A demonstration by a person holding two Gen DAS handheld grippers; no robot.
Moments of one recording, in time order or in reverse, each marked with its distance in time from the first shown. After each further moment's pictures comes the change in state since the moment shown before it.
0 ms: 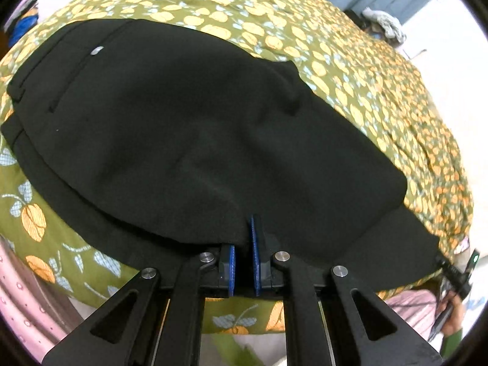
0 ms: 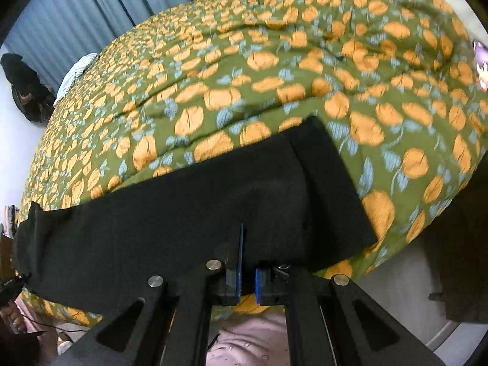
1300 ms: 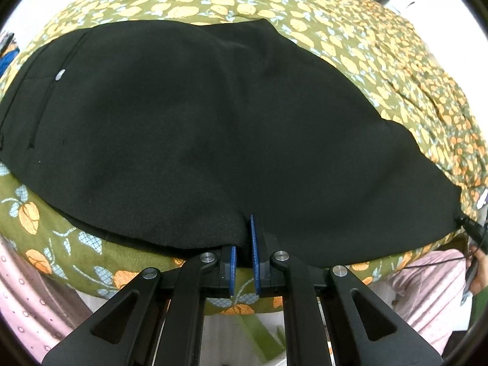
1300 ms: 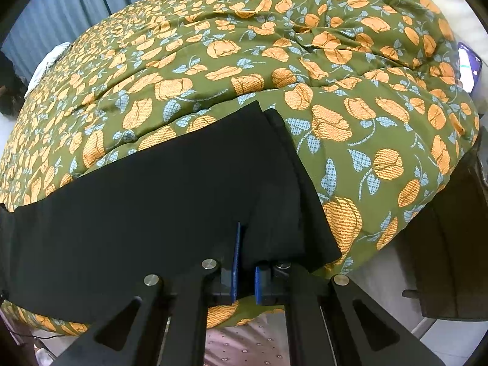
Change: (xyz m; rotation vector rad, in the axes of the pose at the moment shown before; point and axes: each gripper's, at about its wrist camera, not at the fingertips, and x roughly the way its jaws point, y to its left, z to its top) left arm 0.008 -0.017 -0.023 0.161 0.080 0.083; right arm 0.024 -0.018 -0.001 0.008 0.060 -0.151
